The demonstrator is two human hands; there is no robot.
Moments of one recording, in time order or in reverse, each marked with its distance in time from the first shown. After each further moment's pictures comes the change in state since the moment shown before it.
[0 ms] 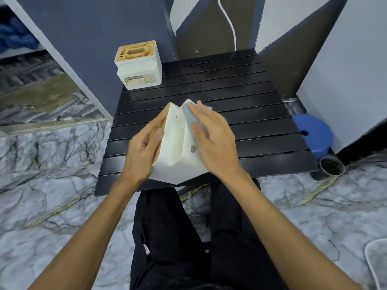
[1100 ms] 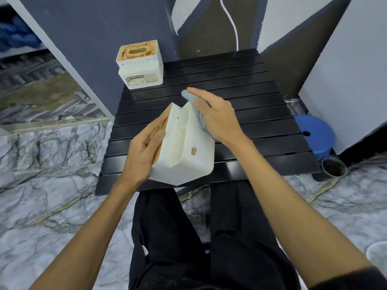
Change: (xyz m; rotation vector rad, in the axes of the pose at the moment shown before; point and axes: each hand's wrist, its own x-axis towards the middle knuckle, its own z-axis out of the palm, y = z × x) left_hand 0.000 -0.002 -0.003 0.016 -0.001 -0.028; right_hand 0.058 0.004 -0.012 0.161 -0.138 0.147
